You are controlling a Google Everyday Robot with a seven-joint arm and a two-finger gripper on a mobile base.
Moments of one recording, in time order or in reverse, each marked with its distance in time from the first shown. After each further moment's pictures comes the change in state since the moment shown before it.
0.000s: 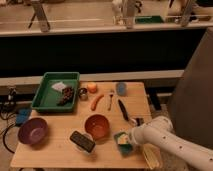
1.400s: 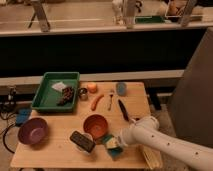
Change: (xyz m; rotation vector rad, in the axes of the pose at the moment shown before) arm -0.015 -0.057 0.020 0.089 -0.057 -0.194
